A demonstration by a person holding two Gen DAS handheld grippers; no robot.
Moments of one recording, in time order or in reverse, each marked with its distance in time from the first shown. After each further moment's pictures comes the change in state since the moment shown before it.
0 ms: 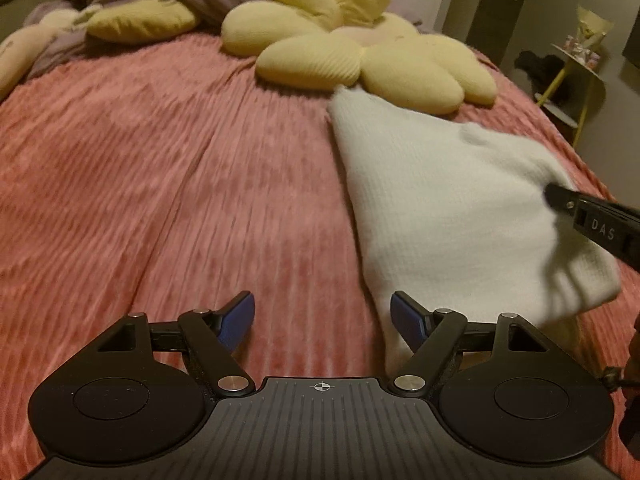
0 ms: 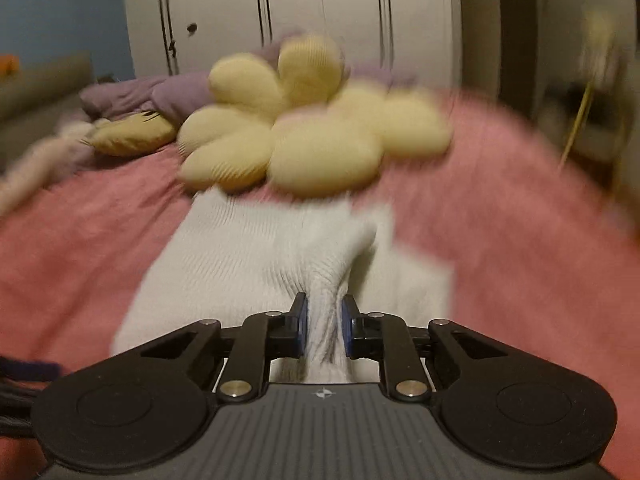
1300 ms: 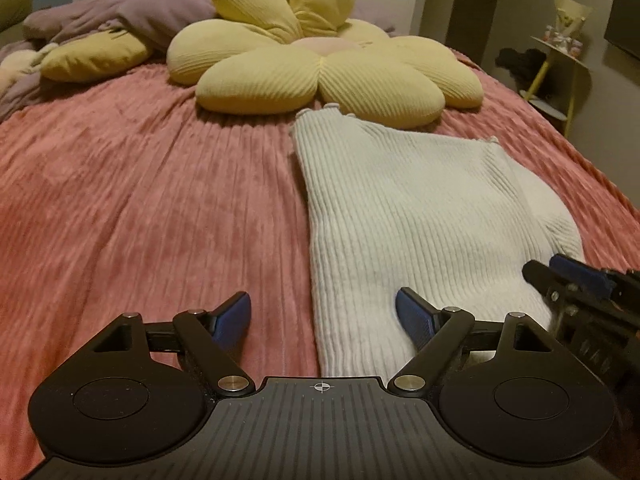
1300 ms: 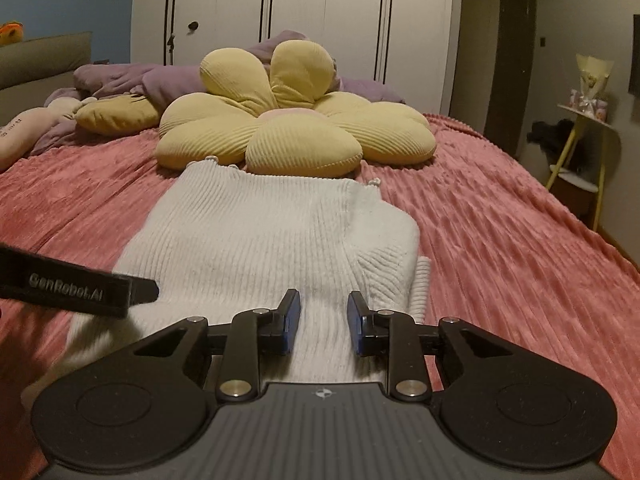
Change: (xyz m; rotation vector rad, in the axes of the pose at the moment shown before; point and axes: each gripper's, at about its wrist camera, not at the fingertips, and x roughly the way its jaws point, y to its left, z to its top) left arm 0.064 -0.036 0.031 0.090 -0.062 -0.012; right arm 0.030 -0.013 -0.032 -0.044 -0.013 -0.014
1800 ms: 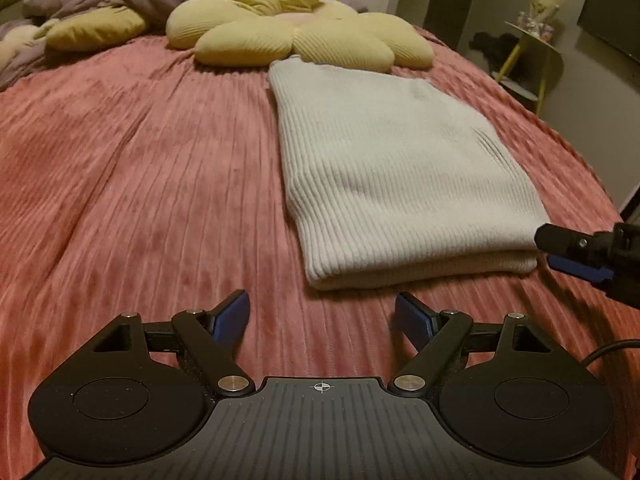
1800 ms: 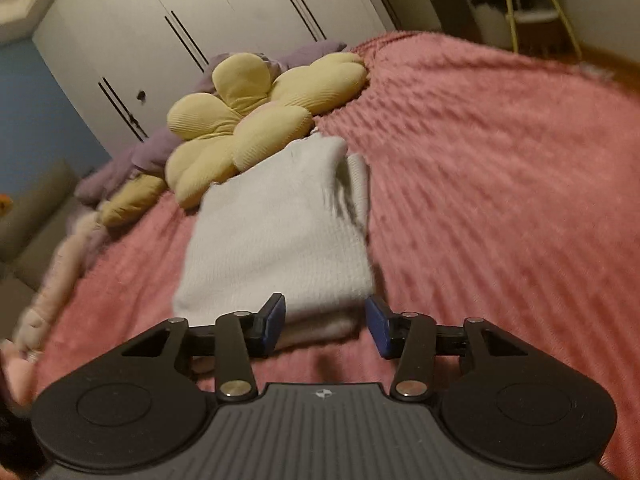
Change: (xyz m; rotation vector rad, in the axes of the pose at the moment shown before) left arm -0.070 -0.014 -0.081 -0.001 0.050 -0.072; right arm -0.096 -0.069 -0.055 0.555 0.098 0.195
